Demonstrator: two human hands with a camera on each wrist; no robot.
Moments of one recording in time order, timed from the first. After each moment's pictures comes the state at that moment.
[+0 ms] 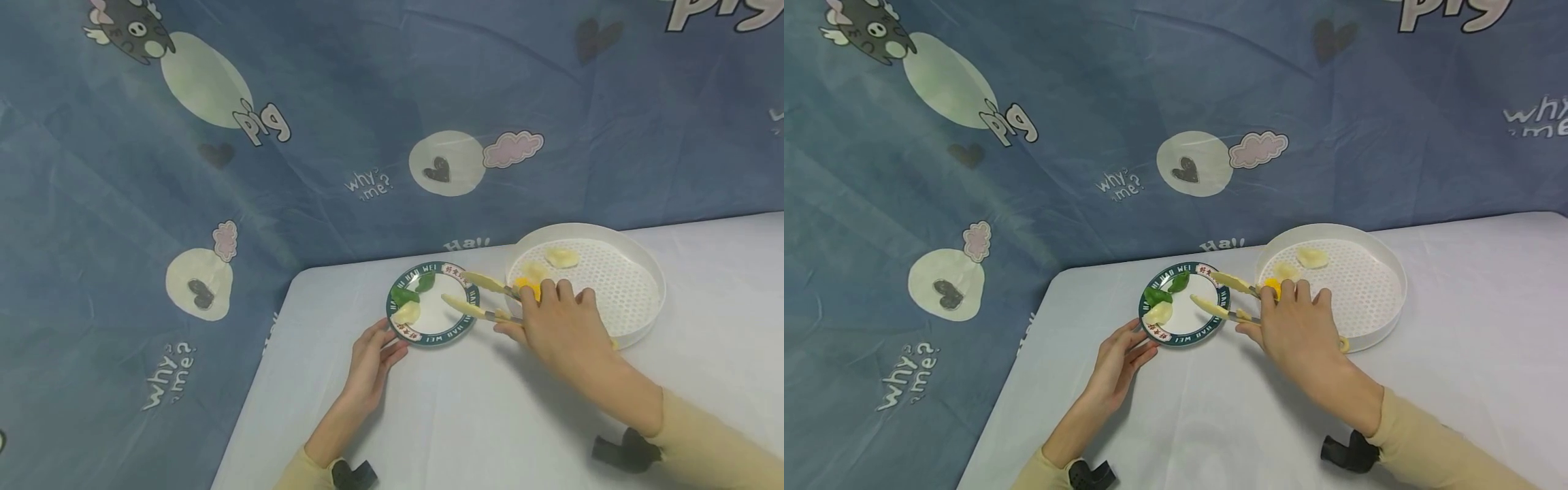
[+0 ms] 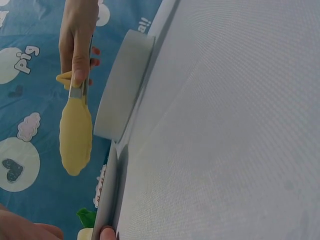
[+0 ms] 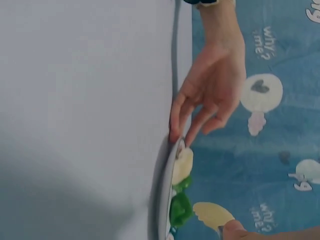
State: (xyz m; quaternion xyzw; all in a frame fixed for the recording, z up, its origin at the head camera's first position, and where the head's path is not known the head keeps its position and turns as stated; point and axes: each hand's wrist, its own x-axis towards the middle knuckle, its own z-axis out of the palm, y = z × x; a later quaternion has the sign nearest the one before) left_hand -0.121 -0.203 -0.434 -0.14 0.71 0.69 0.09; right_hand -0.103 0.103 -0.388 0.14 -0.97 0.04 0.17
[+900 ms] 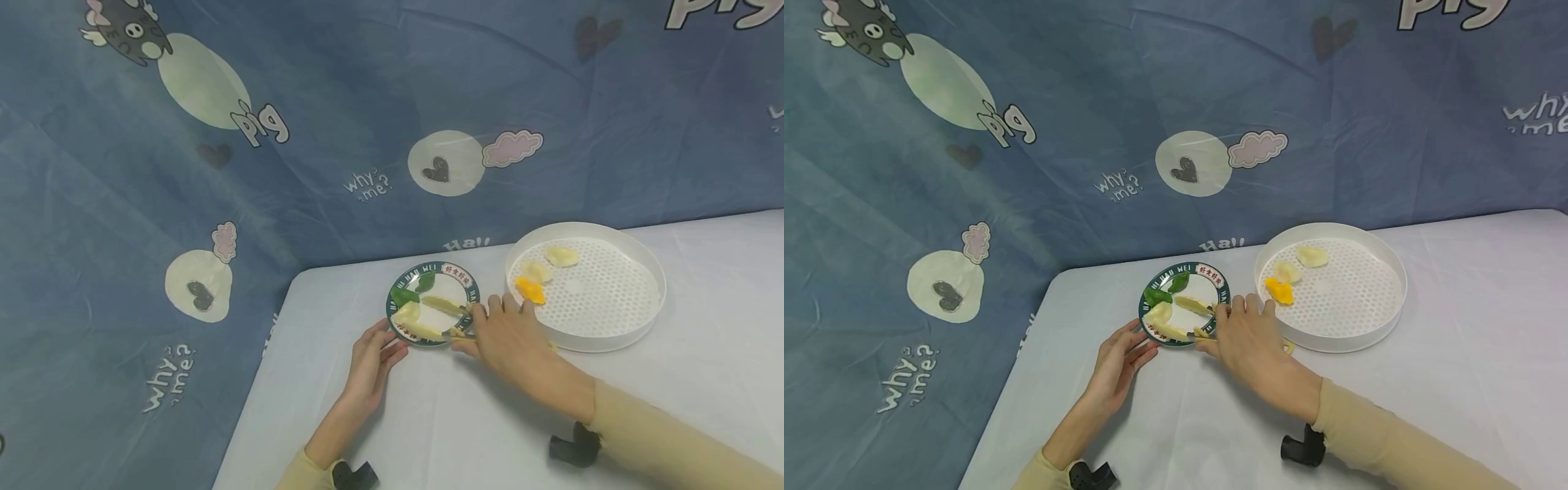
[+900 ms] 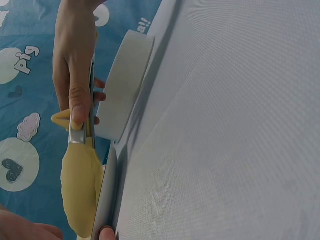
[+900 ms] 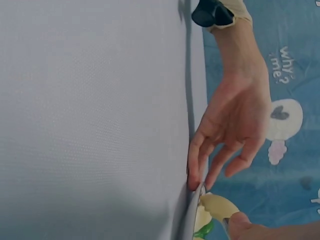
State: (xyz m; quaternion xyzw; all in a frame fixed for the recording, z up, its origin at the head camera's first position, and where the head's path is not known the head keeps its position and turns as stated) left_hand -0.121 -0.203 -0.435 -0.13 0.70 0.70 0.09; right_hand -0.111 0.044 -0.401 0.18 -0.97 0.08 0.10
